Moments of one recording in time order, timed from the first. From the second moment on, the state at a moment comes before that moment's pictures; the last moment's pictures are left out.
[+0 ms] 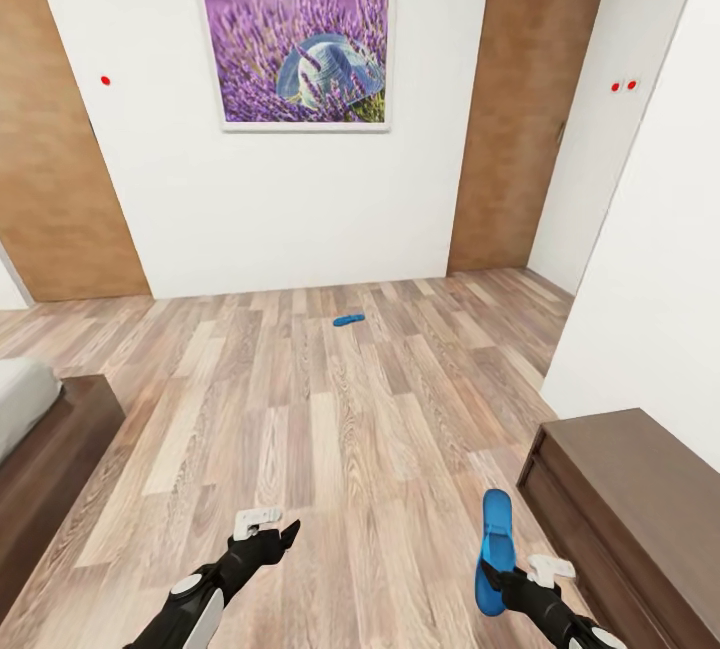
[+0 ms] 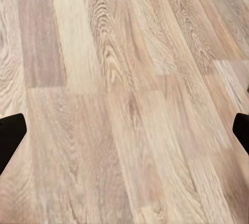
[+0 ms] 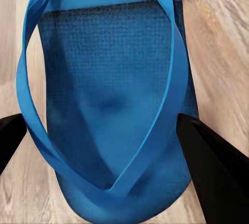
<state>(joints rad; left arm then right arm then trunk) -0.36 -0.01 0.00 -0.65 0.22 0.03 -0.29 -0.47 -0.13 -0.35 -0.19 0.00 -0.23 0.43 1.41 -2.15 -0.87</state>
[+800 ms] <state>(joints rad) -0.36 -0.01 0.00 -0.65 0.22 0.03 -0.29 -0.47 -0.13 -0.35 -0.19 0.00 -0.23 0.43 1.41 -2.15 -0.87</state>
